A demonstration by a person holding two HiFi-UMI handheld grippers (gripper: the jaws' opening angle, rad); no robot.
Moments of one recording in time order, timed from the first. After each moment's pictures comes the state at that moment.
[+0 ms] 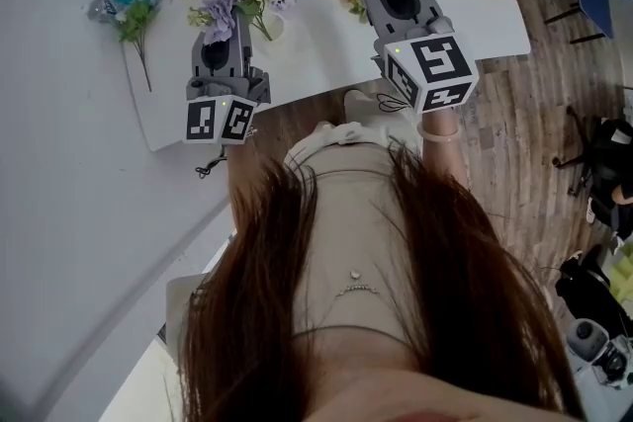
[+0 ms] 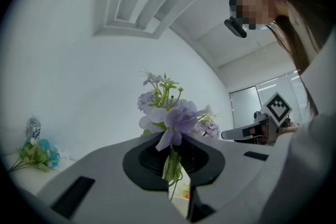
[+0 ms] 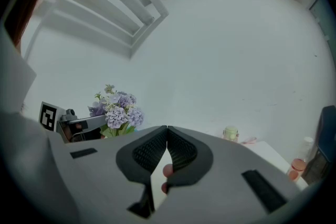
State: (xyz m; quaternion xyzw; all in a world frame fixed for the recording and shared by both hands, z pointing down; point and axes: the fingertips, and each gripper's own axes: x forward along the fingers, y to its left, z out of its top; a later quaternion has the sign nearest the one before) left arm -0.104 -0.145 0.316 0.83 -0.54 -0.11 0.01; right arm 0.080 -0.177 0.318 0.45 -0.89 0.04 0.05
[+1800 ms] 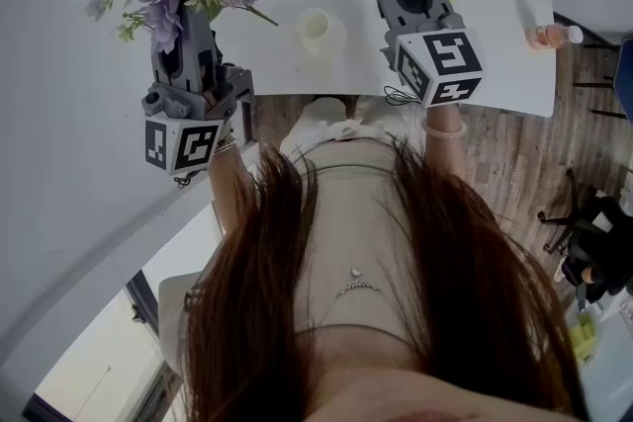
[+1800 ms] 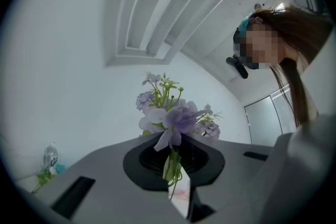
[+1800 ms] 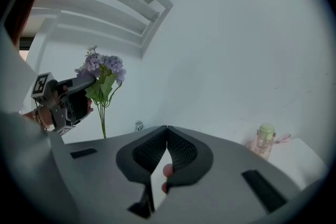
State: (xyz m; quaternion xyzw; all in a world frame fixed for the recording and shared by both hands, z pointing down) left arm -0.170 -0.117 0.210 0.77 -0.61 -0.18 -0.04; right arm 0.009 -0.229 0.332 0.34 -0.94 0.08 0.04
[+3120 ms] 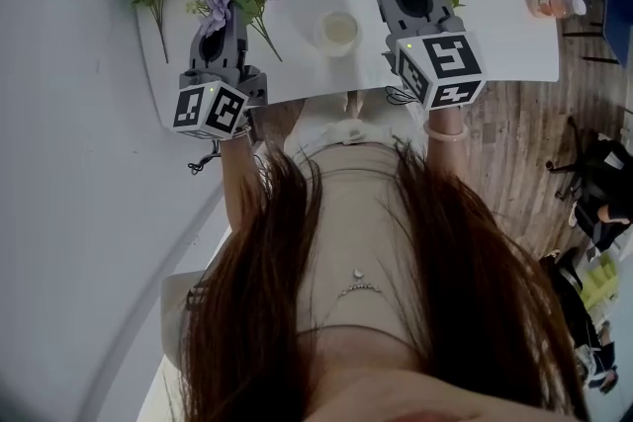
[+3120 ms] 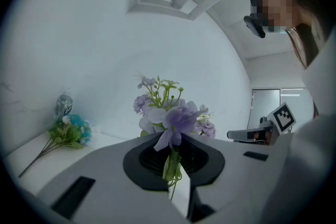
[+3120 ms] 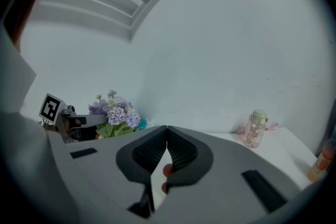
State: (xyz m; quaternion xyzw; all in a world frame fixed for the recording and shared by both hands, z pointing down) left arm -0.242 -0.180 0.369 0.78 -0.60 -0.07 0.16; right arm -0.036 -0.231 0.362 0.41 -0.90 0.11 0.11
